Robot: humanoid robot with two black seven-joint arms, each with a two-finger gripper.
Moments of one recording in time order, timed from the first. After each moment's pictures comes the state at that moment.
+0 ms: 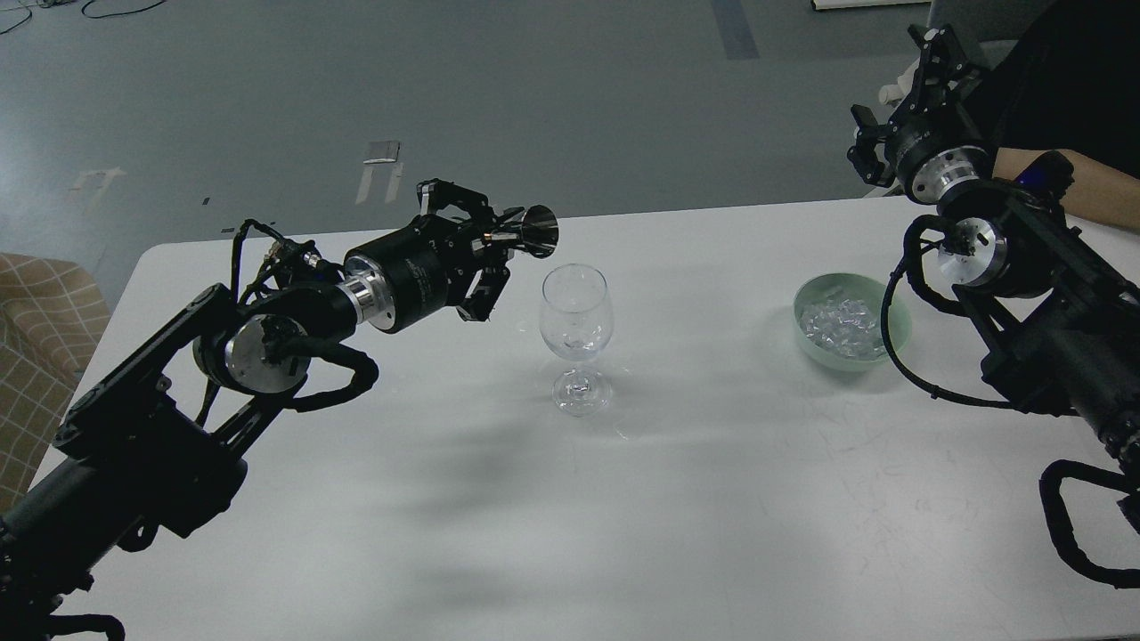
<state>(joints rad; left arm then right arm) -0.60 0.40 -0.89 -1.46 0.19 0.04 0.33 0.82 -0.23 1.02 0.69 -0.42 -0.01 0.19</state>
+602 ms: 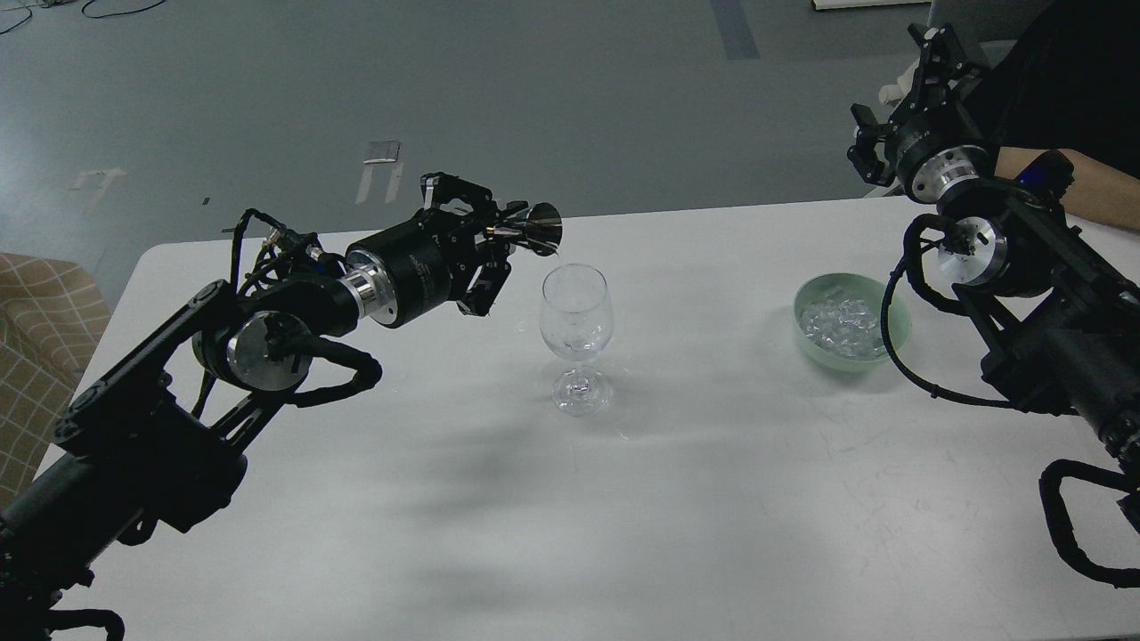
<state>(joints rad) -0.62 0.40 -0.89 -1.47 0.23 0.04 0.34 0.82 -0.23 1.02 0.69 -0.42 -0.01 0.19</state>
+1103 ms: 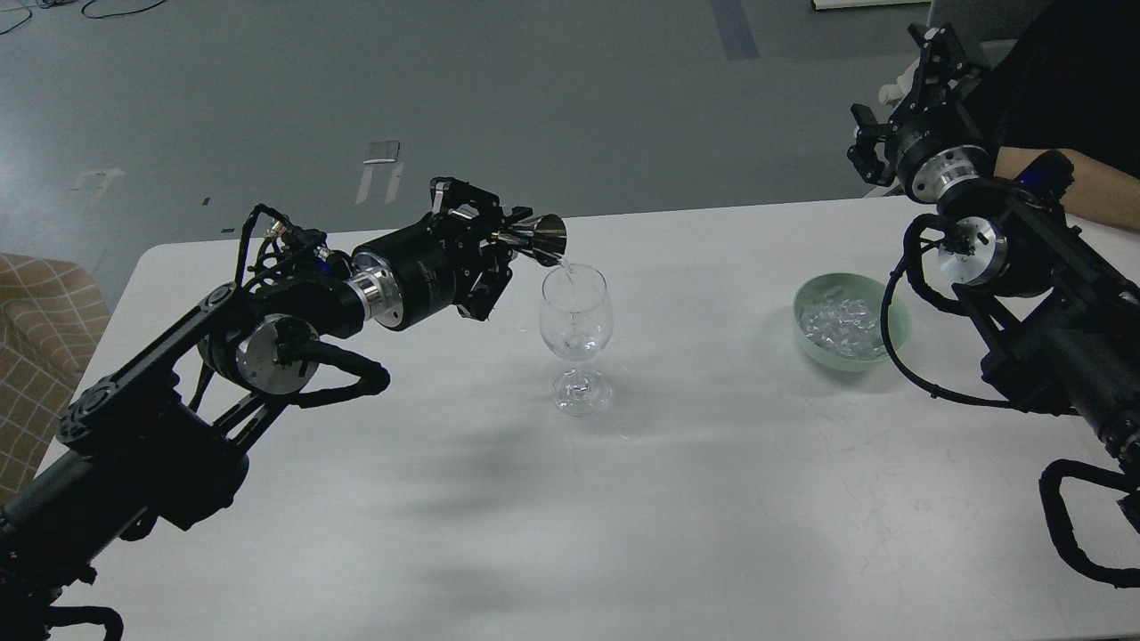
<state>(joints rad) -0.63 0.41 -0.86 -1.48 0.31 0.04 0.36 0.82 -0.23 1.02 0.69 -0.42 -0.01 0.19</state>
